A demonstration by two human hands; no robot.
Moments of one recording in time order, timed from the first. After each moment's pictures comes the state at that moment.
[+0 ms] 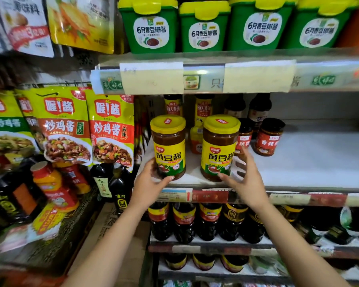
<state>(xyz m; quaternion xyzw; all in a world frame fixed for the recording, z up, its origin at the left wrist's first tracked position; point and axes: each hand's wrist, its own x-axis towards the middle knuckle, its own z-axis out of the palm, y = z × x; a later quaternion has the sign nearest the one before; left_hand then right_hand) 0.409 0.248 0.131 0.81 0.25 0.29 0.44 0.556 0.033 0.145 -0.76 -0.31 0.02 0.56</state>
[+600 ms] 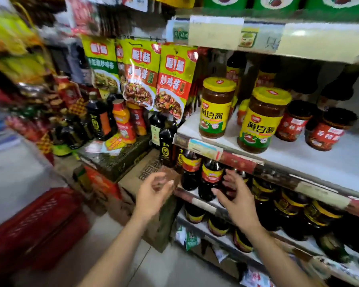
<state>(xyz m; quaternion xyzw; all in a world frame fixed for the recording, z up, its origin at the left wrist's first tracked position) 0.268 0.115 0.079 0.65 0.43 0.41 0.48 0.457 -0.002 0.083 -0.72 -0.47 0.15 0.49</state>
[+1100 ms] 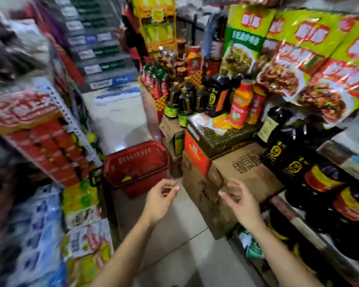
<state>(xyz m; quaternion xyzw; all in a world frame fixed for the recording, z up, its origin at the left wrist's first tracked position) 0.014 0.104 0.024 0.52 0.62 0.44 0.39 0.241 0.117 0.021 -0.60 -0.57 0.40 0.40</state>
